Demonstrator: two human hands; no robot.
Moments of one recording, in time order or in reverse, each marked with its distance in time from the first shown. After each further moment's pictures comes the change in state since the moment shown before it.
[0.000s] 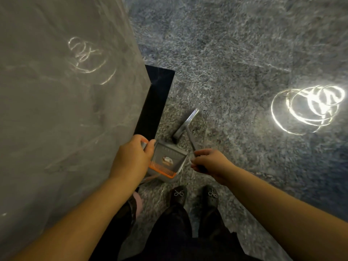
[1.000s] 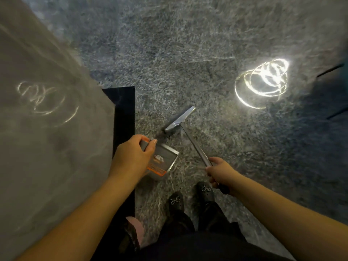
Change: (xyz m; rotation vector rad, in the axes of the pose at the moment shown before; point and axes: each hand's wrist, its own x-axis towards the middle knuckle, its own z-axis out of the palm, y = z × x) left_hand 0.010 0.075 0.023 0.020 -0.163 0.264; right_hand -0.041 0.064 -0.065 0.081 0.313 0.043
